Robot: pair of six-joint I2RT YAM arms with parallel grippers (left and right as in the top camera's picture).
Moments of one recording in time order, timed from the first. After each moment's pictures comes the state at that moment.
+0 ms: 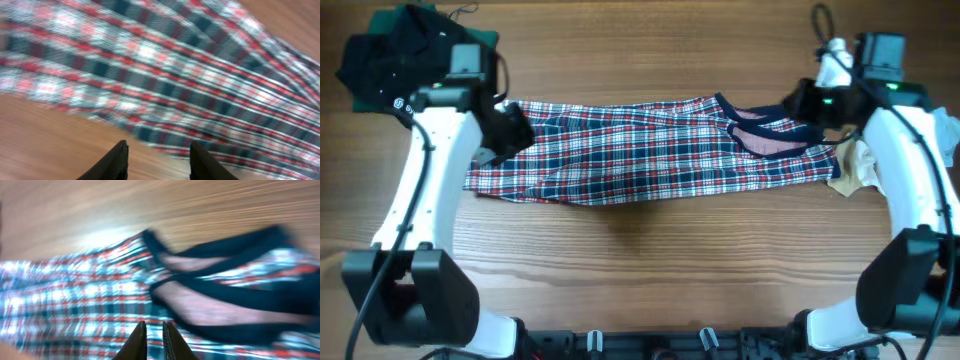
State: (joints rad) left arm -0.04 1.68 1.42 -1.09 0.07 -0.52; right arm -0.08 1.70 1.36 -0.77 -0.41 0.11
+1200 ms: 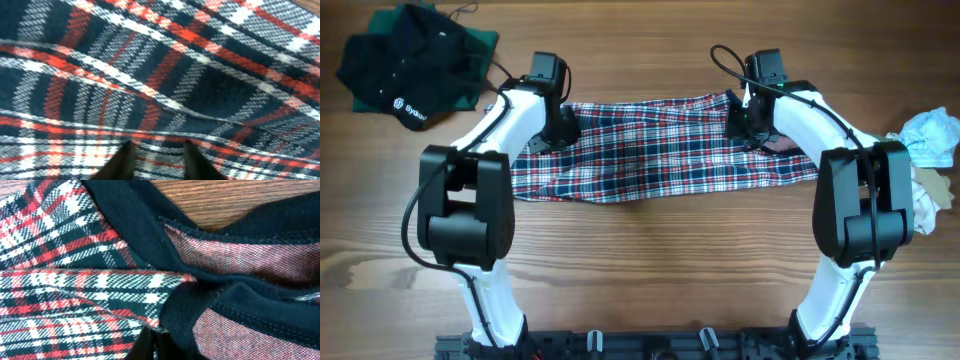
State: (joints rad) left arm -0.16 2.08 1.42 -0.76 -0.03 -0.52; right arm 0.14 2.06 1.37 -0.61 -0.02 0.26
